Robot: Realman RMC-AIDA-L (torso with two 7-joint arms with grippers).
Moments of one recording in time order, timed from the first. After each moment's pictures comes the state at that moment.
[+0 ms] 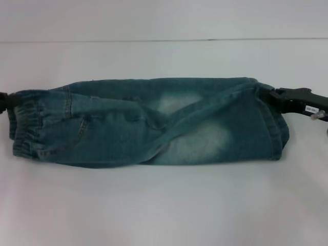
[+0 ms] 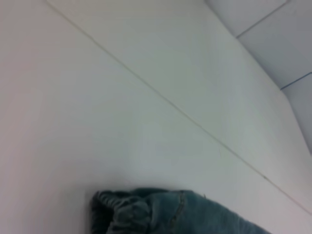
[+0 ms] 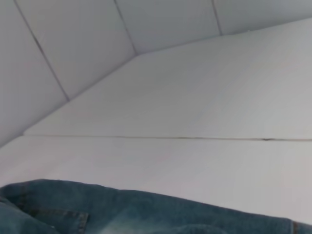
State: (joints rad) left arm -0.54 -1.97 0.24 0.75 2.36 1.43 -2.33; right arm 0.59 2.05 -0.40 -0.42 -2.05 -1.15 1.41
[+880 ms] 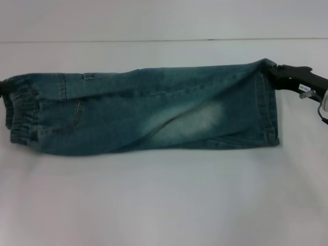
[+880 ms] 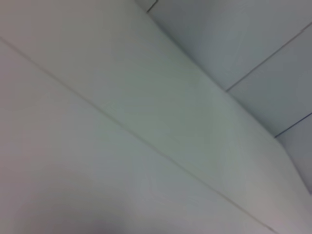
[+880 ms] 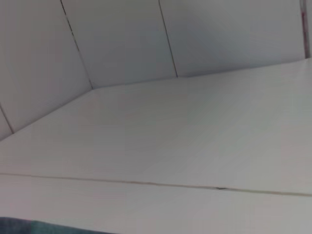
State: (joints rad) left arm -0.51 -2.02 0.24 0.72 2.21 1.30 -2.17; right arm 0.64 2.08 -0.40 -0.38 -1.87 -0.96 1.25
